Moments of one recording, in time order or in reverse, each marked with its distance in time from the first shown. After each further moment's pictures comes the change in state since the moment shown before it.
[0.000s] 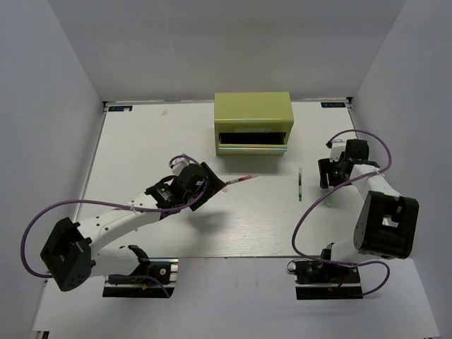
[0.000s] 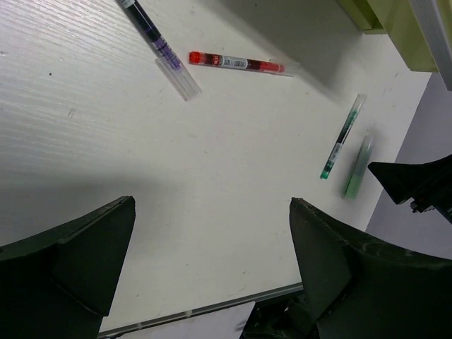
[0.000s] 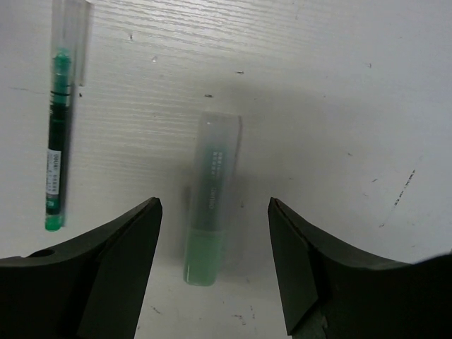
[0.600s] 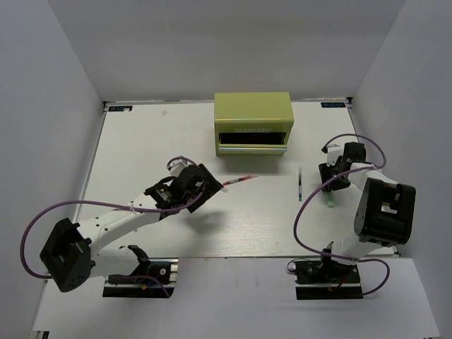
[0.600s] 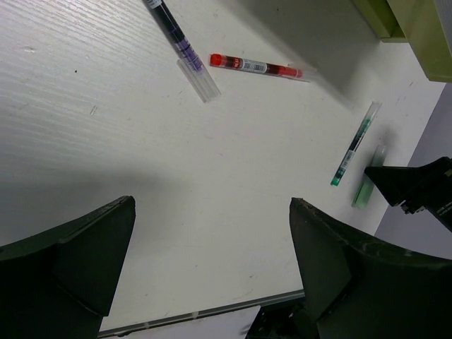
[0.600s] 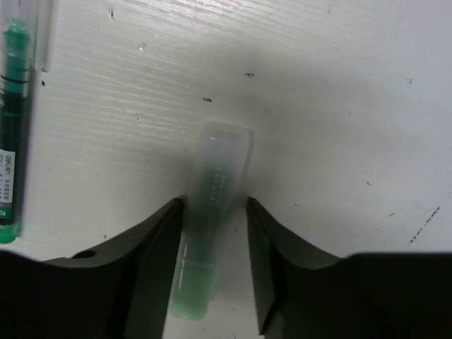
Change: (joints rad) left arm 0.006 -0.008 -0.011 -0.035 -0.014 -0.015; right arm -0.028 0.131 -0.005 0.050 -0.024 -0.116
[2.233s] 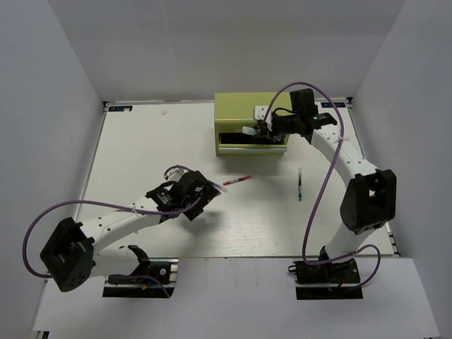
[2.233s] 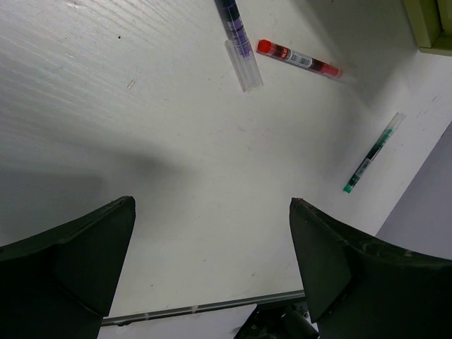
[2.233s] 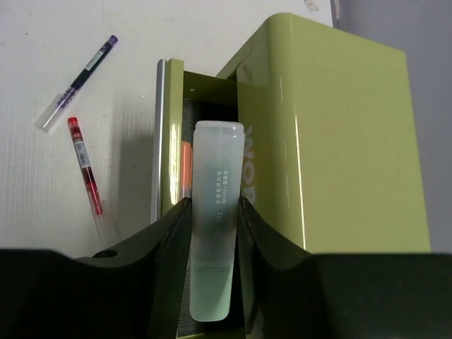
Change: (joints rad) left arm 0.000 0.003 -0.066 -0.016 0.024 -0.130; right arm 0.517 0.119 0.652 -0.114 -0.691 -0.673
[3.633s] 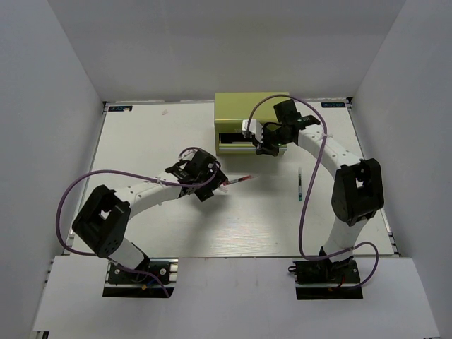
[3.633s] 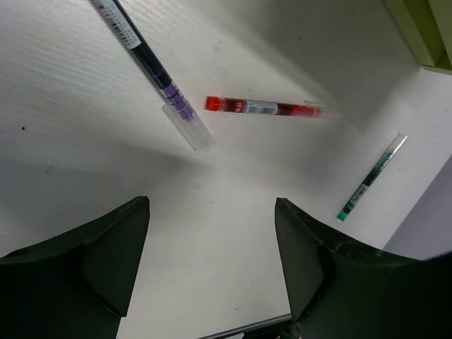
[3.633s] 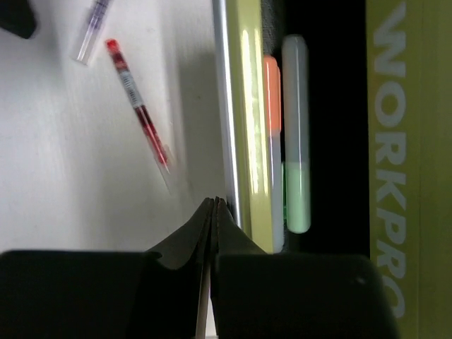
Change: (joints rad) left arm 0.112 0.338 0.230 0.068 0.111 0.145; right arm 0.068 0.106 0.005 -0.202 0.257 0.074
